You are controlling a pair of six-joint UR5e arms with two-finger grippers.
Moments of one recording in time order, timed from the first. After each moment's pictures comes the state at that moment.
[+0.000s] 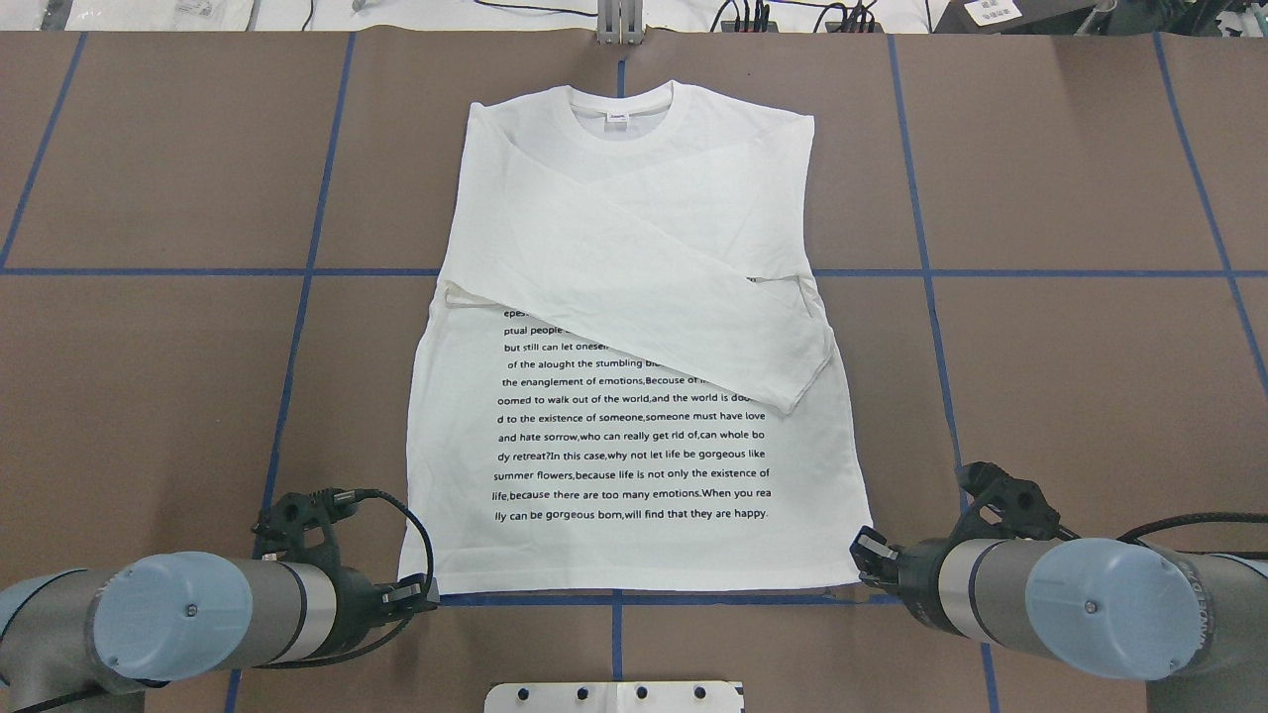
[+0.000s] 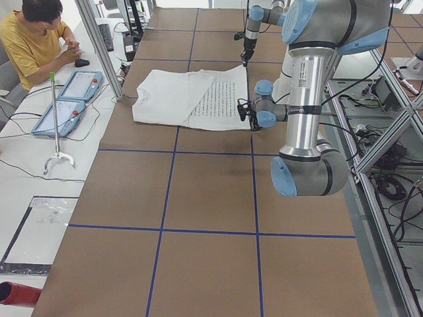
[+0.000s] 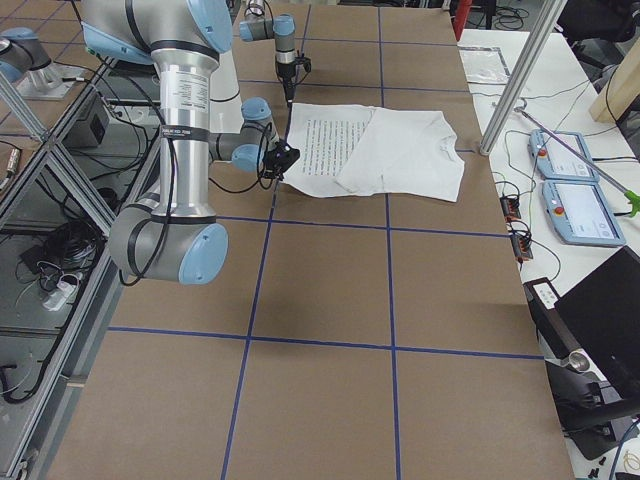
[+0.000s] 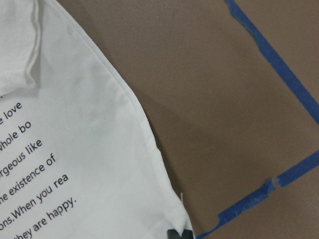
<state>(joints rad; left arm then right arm) -0.16 -1.65 -2.02 -2.04 -1.66 -1.75 0.18 -1.63 2.19 -1.22 1.58 2.10</state>
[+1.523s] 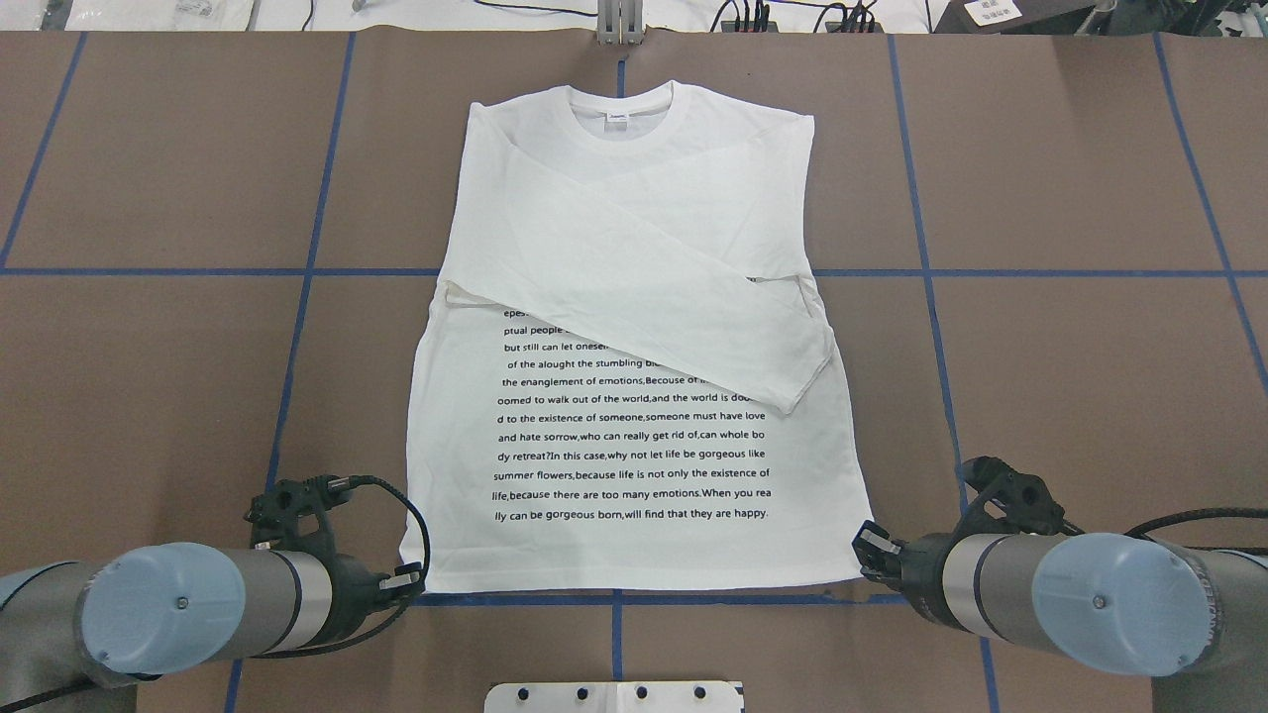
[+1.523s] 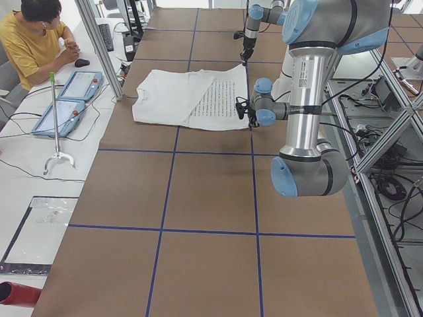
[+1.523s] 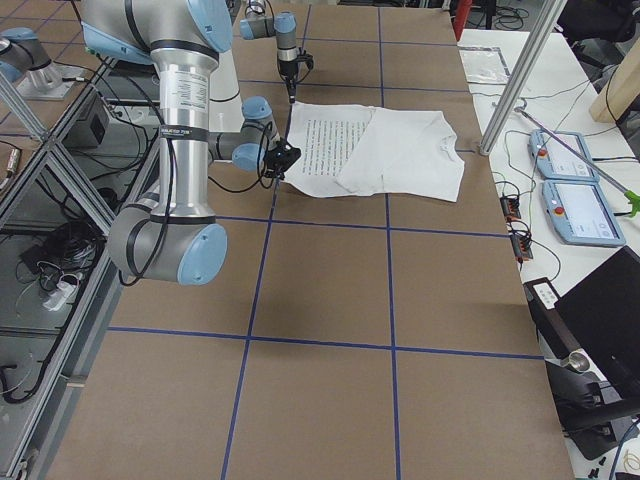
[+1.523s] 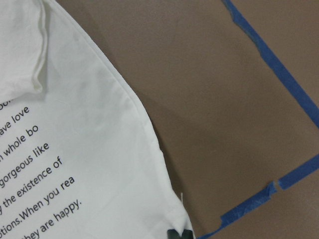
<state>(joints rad) -0.18 -1.64 -2.07 -2.01 -1.64 -1.74 0.19 -1.64 2.21 -1.22 1.58 2.09</state>
